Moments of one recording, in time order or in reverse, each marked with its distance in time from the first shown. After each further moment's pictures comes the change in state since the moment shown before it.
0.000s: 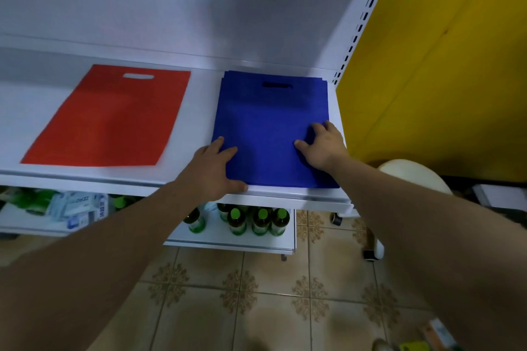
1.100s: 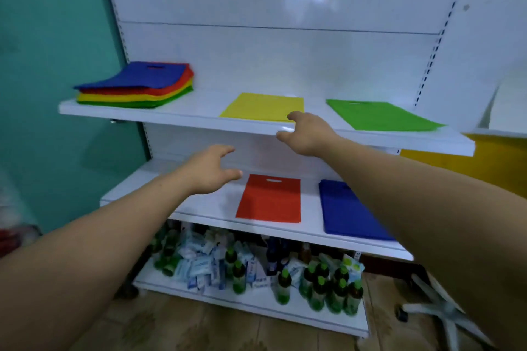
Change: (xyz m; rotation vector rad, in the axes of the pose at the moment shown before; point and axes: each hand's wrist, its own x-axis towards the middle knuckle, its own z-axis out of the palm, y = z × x) left_hand -0.432 -0.126 -0.300 -0.085 0.459 0.032; right_hand -0.376 -0.411 -0.180 -0.116 0.259 -0.521
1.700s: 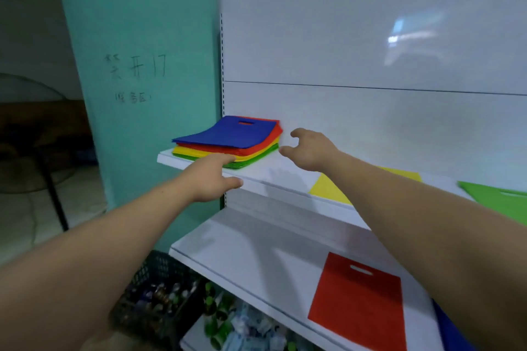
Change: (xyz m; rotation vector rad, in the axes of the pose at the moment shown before) left_hand 0.093 -0.135 -0.137 0.140 0.314 -0.220; right_hand 0.213 -0.158 0.024 0.118 0.013 -0.317
